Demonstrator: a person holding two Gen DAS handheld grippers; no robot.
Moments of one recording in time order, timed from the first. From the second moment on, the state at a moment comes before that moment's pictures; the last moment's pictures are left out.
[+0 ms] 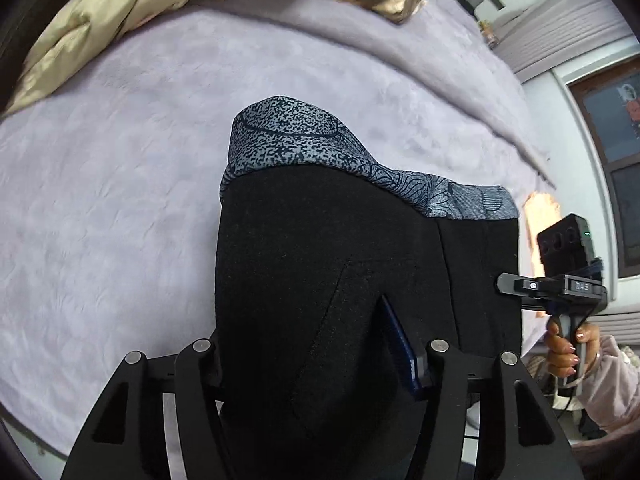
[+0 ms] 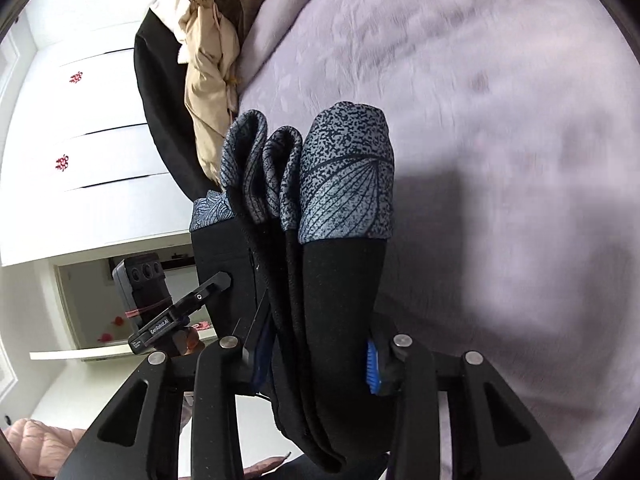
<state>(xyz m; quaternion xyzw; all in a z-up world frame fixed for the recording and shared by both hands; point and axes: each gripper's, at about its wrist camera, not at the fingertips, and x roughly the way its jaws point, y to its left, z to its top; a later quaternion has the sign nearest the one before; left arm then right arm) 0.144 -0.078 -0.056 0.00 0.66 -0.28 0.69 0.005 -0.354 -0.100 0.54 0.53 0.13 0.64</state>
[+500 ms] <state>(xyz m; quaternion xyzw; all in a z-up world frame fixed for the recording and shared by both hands) 0.121 -0.033 -0.039 0.06 0.63 -0.11 0.76 -0.013 -0.325 -0.069 0.36 0.61 0.00 0.71</state>
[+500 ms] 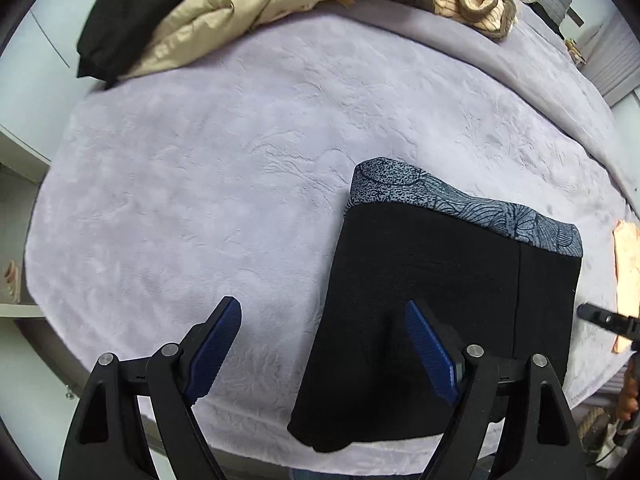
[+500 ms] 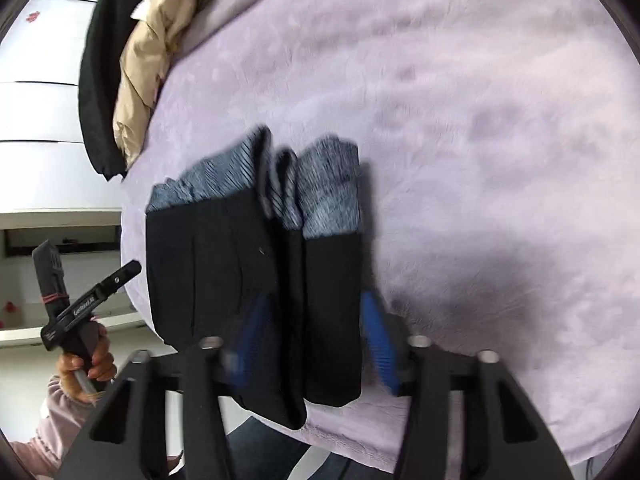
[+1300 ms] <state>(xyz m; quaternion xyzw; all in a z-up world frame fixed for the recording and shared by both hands) 0.046 -0.075 -0.008 0.12 0.64 -0.08 0.75 0.009 -0.281 -0.079 0.23 0.66 -0.04 0.71</state>
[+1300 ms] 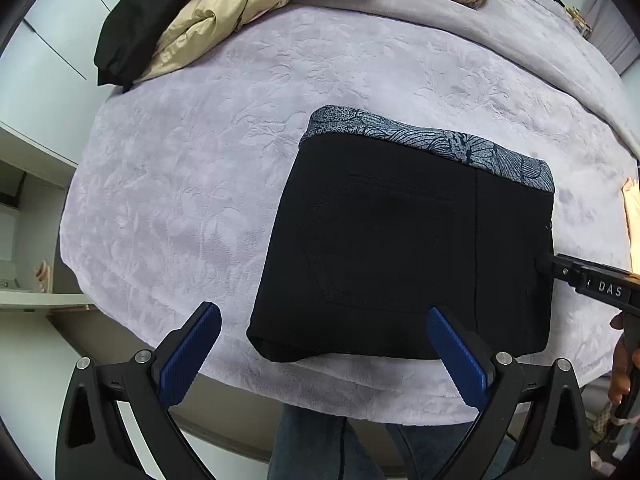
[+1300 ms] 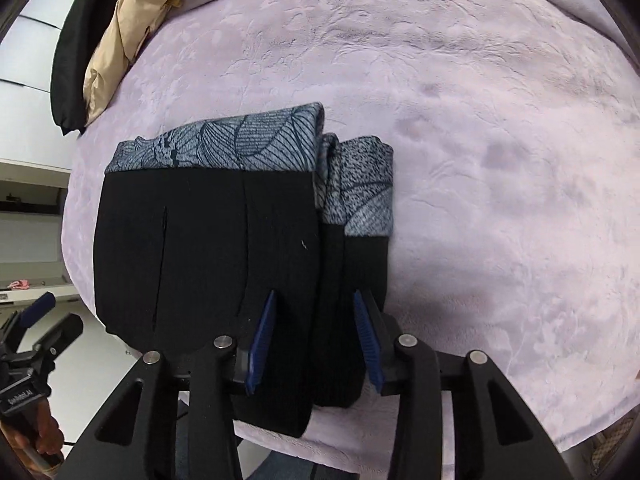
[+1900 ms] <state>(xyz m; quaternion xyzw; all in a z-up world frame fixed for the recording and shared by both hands) 0.054 -0.094 -0.004 0.17 0.63 -0.12 0.75 -0.040 -0.285 -0.053 0.27 0.65 -0.11 0.70</state>
